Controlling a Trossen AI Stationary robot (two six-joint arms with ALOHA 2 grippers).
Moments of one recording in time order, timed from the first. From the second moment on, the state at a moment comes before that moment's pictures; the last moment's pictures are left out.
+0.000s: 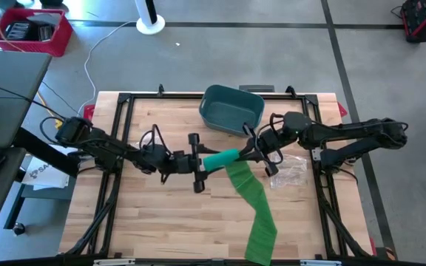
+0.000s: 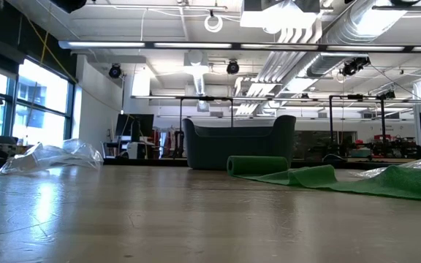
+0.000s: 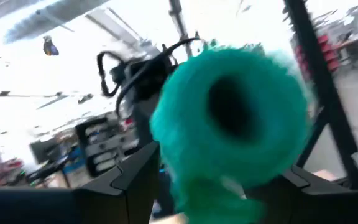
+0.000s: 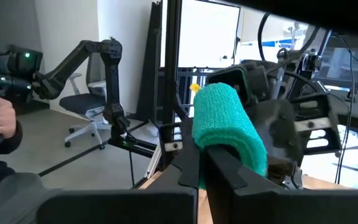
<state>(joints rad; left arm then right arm) -0.24 1.55 0.83 1.07 -0.25 0.48 -0.01 1.22 0.88 0.41 -0.49 -0.06</state>
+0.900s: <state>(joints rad) -0.24 1.55 0.83 1.09 -0.31 0.47 -0.01 1.22 0.88 0.42 -0.49 -0.06</state>
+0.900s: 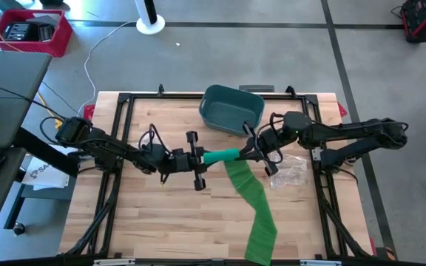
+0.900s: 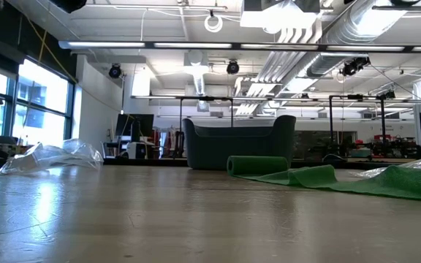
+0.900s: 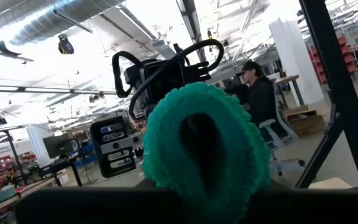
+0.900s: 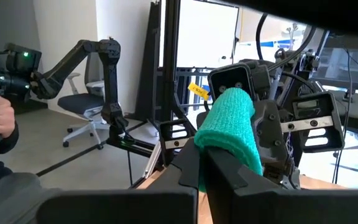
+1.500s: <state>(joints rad) -0.24 1.55 0.83 1.10 -0.24 0.45 -0.01 1.22 0.88 0.48 -0.47 -0.06</state>
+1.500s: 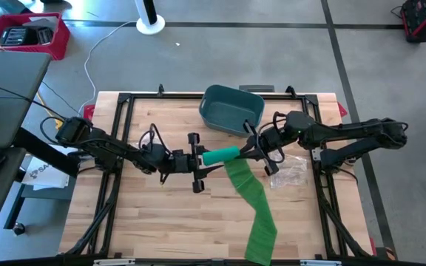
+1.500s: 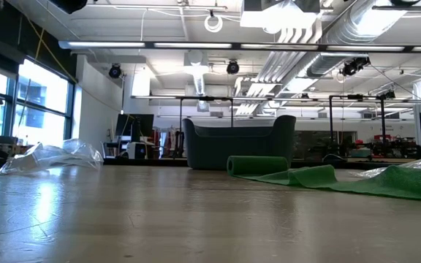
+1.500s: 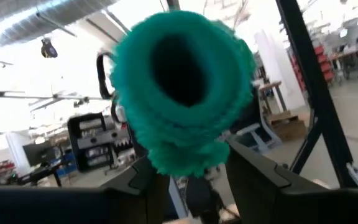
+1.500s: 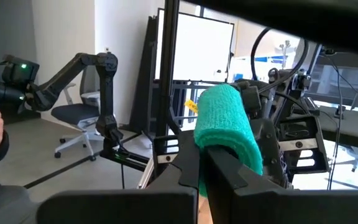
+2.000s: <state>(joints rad) -0.24 1.55 0.83 1.14 -0.25 0.44 -0.01 1.22 0.88 0.47 -0.47 -0.06</state>
